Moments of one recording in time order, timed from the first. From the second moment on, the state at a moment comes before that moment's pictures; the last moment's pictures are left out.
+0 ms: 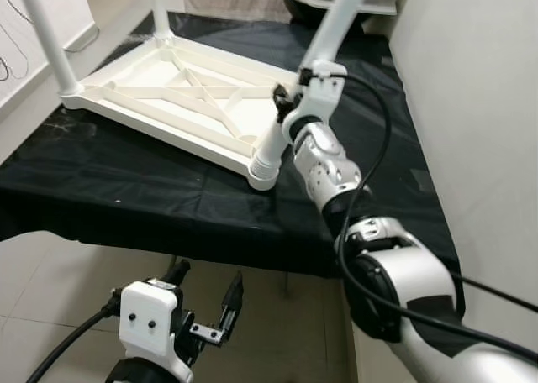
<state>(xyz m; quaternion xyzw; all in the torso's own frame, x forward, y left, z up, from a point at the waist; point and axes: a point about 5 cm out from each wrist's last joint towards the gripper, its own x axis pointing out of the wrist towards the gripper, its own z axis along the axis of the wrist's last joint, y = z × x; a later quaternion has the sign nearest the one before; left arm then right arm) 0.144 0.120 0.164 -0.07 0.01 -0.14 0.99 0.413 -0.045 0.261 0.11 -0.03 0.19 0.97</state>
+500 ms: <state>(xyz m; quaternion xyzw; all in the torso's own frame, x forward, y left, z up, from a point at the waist) 0.141 0.118 0.162 -0.07 0.02 -0.14 0.99 0.370 -0.011 0.266 -0.06 -0.04 0.67 0.74</state>
